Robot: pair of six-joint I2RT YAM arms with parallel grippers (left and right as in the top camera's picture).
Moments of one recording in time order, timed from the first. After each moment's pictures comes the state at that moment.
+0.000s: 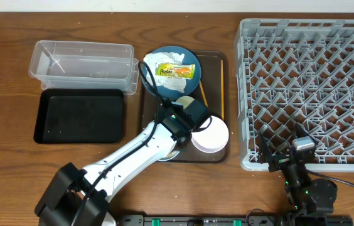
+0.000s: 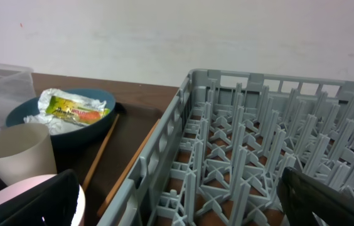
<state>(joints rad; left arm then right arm) -0.78 1.62 1.12 -0.99 -0.30 -0.64 -0.02 0.01 0.01 -0.05 -0.27 0.01</state>
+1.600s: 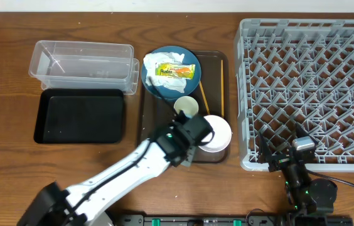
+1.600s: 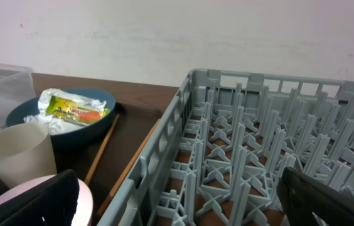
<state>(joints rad) -0.85 1.47 1.00 -0.89 -0.17 -0.52 -0.02 0.01 0.01 -0.05 -0.27 0.01</state>
